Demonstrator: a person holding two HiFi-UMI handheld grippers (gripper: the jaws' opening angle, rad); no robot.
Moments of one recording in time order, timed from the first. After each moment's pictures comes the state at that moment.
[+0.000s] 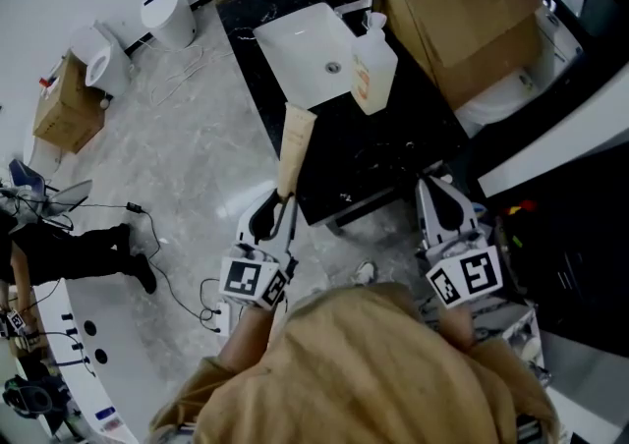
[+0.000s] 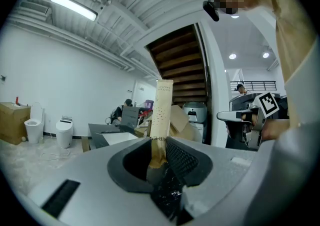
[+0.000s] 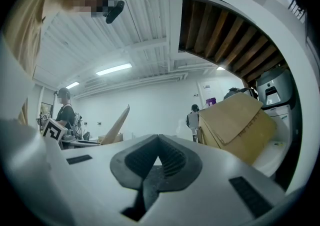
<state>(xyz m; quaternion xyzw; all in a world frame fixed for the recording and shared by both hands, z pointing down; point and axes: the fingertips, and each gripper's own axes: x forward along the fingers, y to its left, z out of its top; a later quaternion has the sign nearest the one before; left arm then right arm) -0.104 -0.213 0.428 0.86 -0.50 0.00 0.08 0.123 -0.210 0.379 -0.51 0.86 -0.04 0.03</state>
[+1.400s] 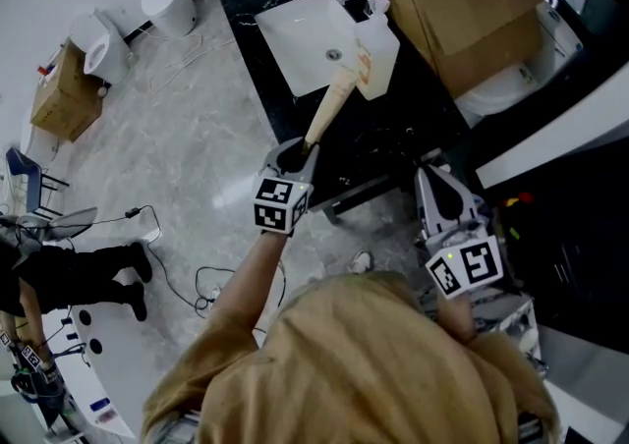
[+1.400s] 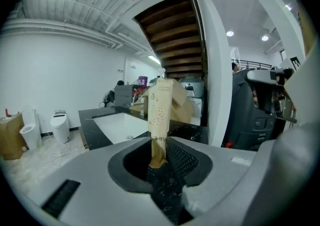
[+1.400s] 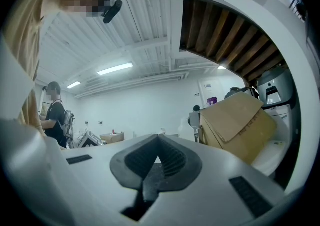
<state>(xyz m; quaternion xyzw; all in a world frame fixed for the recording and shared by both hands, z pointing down) -0.066 -0.292 0.508 0.87 -0.46 0.15 0.11 0.116 -0.195 0.379 -0.50 0.86 -0.04 0.02</state>
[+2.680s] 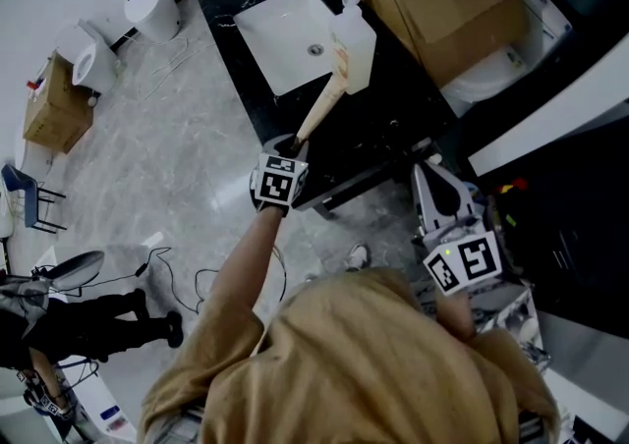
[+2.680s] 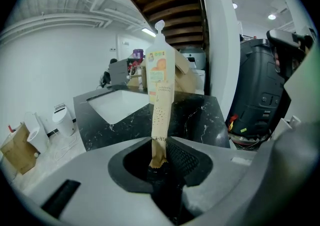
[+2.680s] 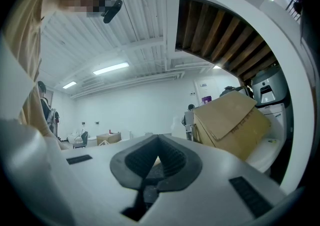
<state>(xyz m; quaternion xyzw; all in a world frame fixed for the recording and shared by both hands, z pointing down) -0.052 -0.330 0.602 0.84 -0.44 0.30 0.14 0.147 -0.195 0.388 -0.52 0.85 -0.05 0.02</state>
